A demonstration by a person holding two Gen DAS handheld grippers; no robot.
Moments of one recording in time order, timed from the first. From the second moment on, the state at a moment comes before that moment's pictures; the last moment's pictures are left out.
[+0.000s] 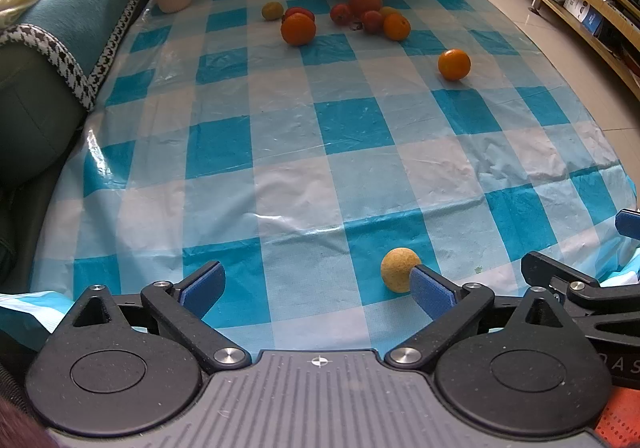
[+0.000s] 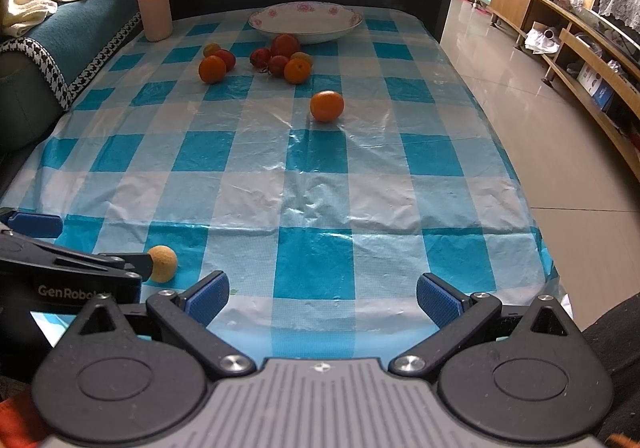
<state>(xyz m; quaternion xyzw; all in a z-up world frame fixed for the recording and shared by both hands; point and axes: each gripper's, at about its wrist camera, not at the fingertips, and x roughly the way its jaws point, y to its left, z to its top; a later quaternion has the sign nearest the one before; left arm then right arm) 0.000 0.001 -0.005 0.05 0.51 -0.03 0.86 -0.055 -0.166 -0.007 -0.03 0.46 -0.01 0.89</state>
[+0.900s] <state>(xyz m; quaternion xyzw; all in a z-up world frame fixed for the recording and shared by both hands) 0.000 0.005 -0.005 0.05 0.52 -0.03 0.85 -0.054 -0.164 -0.010 -0.03 0.47 0.00 0.88</state>
